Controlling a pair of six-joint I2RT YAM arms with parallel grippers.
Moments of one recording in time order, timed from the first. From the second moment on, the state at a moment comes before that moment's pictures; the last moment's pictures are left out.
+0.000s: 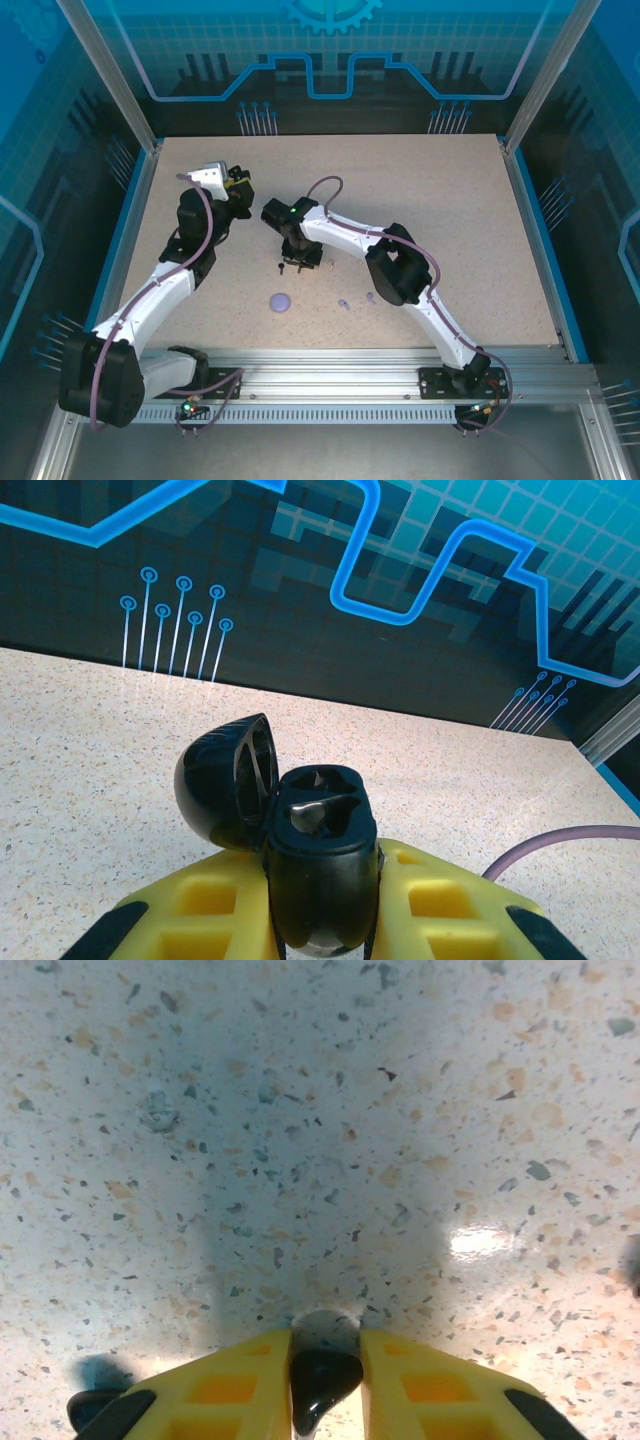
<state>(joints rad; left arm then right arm) -0.19 1.16 0.73 0.24 0.03 -0.38 0.87 2.42 2.07 -1.15 0.05 1.13</state>
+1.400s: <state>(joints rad) -0.26 1.17 0.63 0.53 0.37 -0.19 0.55 1.88 2.00 -0.89 -0.08 0.56</state>
